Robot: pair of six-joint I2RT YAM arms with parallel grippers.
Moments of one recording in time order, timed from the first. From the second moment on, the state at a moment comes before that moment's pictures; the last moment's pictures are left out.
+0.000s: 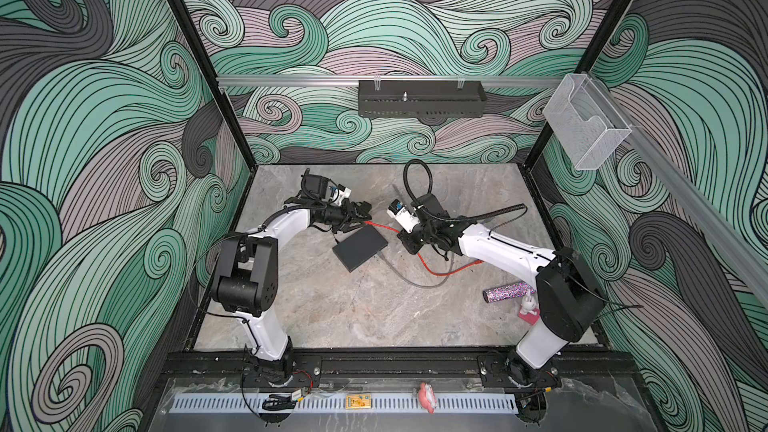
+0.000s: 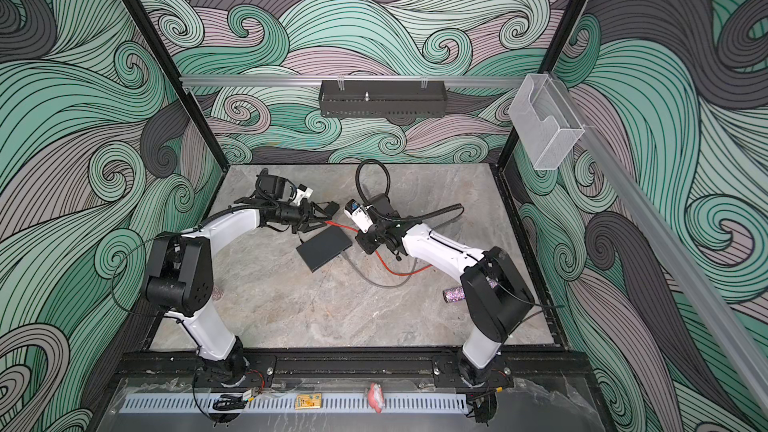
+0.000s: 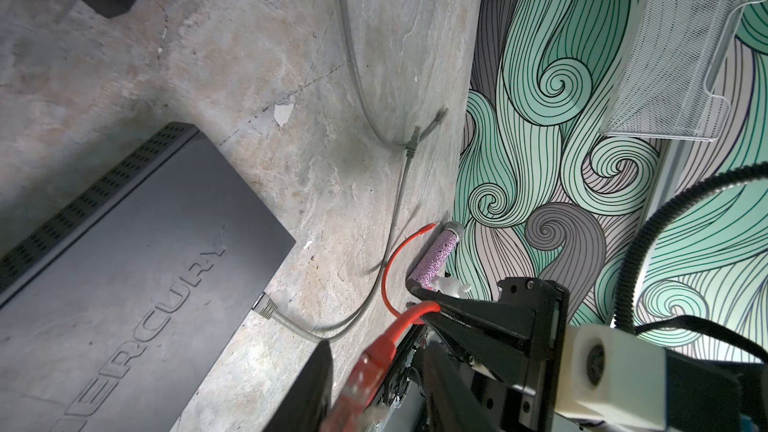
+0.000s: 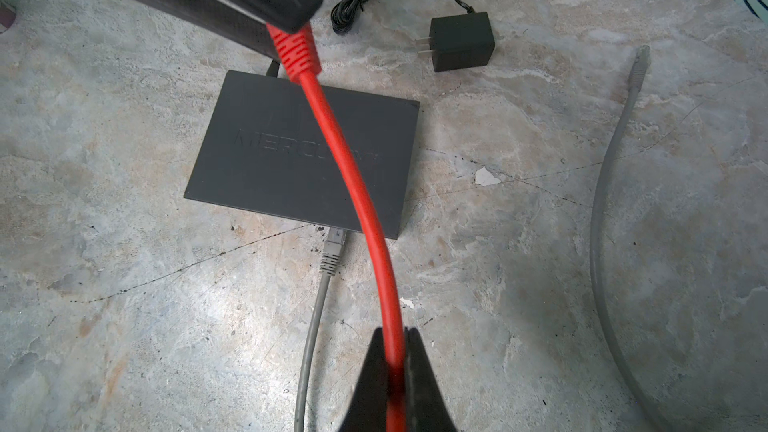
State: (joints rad) left arm -0.19 1.76 1.21 -0.42 0.90 -0.62; right arm 0.68 1.68 1.17 -0.35 -0.14 -0.18
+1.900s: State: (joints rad) left arm -0.18 1.76 1.19 -0.40 0.98 -0.53; right arm 0.63 1.82 1.39 -0.48 -0.45 -0.15
